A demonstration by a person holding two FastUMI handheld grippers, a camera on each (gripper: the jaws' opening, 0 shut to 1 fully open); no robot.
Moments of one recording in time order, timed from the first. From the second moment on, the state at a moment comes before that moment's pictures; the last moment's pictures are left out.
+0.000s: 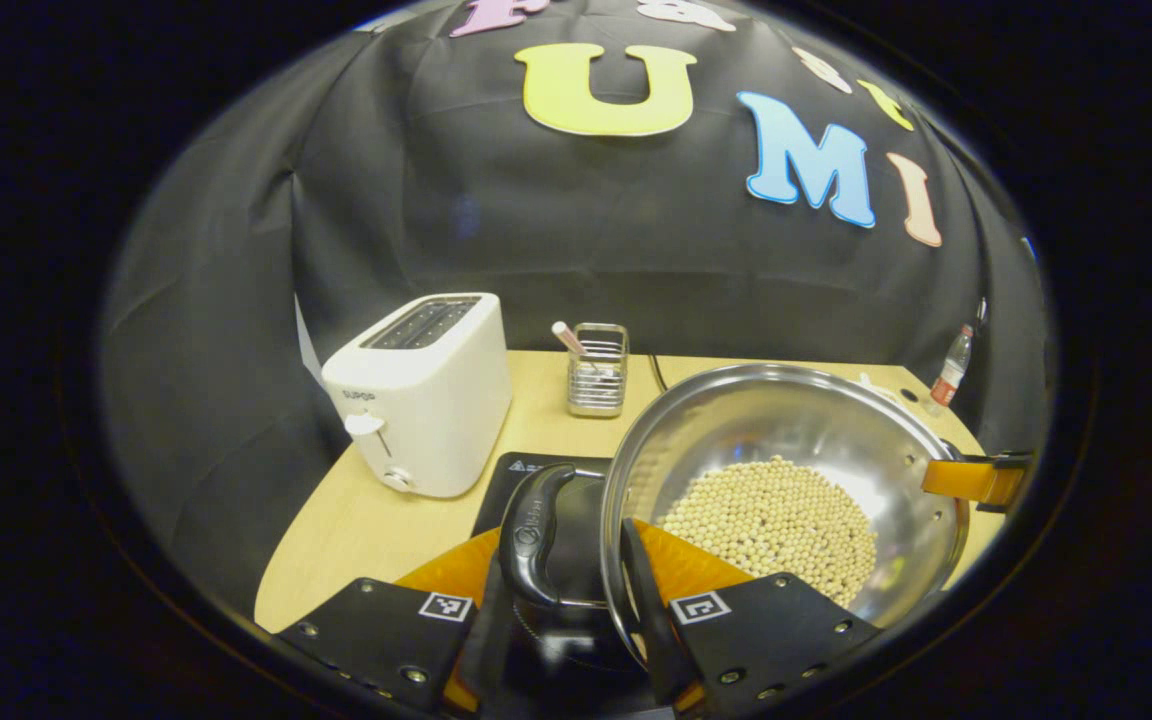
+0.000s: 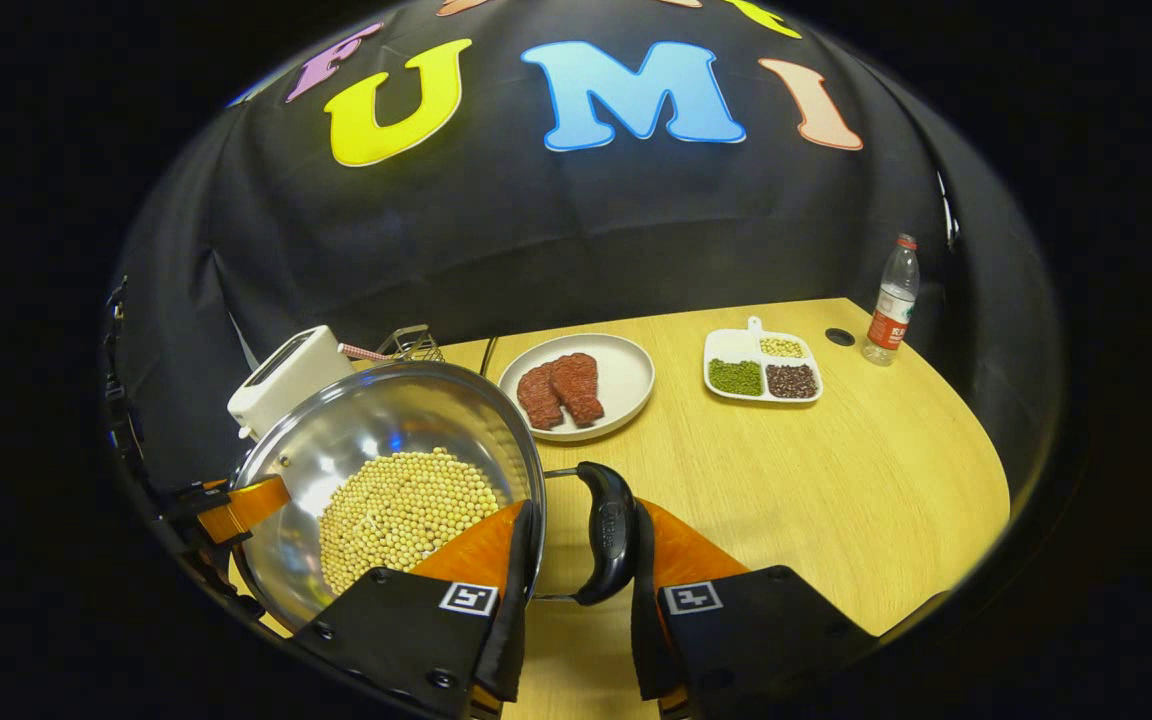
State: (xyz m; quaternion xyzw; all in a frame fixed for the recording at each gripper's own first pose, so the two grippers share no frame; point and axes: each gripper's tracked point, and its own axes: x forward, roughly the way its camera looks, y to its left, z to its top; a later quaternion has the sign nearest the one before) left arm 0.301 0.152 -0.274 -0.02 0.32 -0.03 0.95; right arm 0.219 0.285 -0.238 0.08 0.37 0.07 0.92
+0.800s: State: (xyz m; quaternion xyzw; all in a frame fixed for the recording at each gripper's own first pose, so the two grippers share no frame) left arm 0.307 0.225 -0.308 -0.04 0.33 0.00 0.94; right arm 0.223 0.351 -0.262 0.08 0.39 0.09 0.91
